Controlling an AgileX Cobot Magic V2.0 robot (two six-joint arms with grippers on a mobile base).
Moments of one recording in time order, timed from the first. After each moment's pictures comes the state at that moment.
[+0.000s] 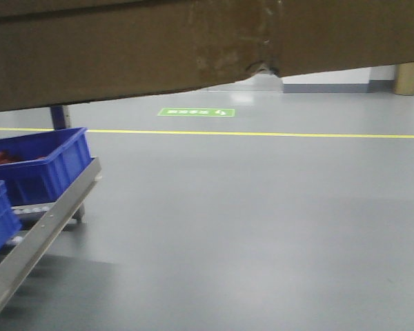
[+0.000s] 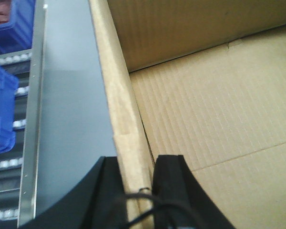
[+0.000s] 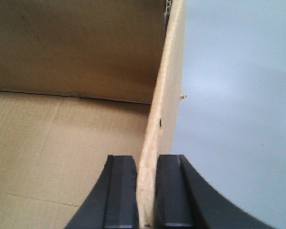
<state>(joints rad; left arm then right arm) -0.48 1.39 -1.75 0.30 1.25 -0.36 0.47 1.40 -1.78 -0.09 1.08 0.13</state>
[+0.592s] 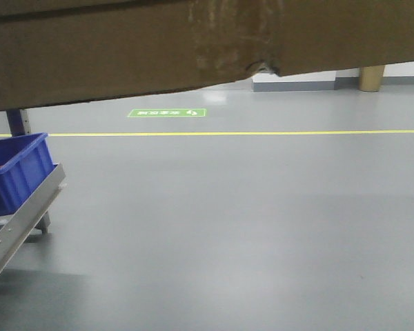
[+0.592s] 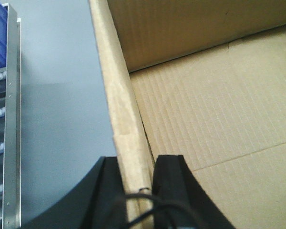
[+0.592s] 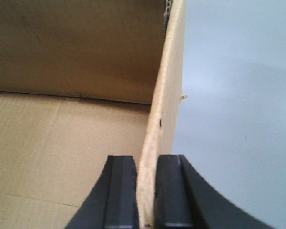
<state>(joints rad) -0.48 1.39 -1.75 0.30 1.25 -0.36 0.47 1.40 -1.78 -0.09 1.08 0.13</state>
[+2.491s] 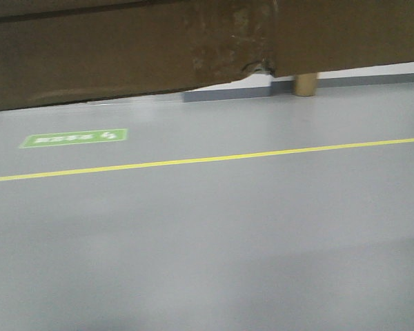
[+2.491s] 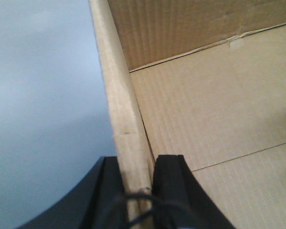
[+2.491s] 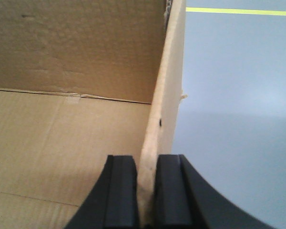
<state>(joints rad) -0.48 1.39 -1.75 0.31 1.25 -0.36 0.47 1.40 -1.78 -0.08 1.08 0.13</state>
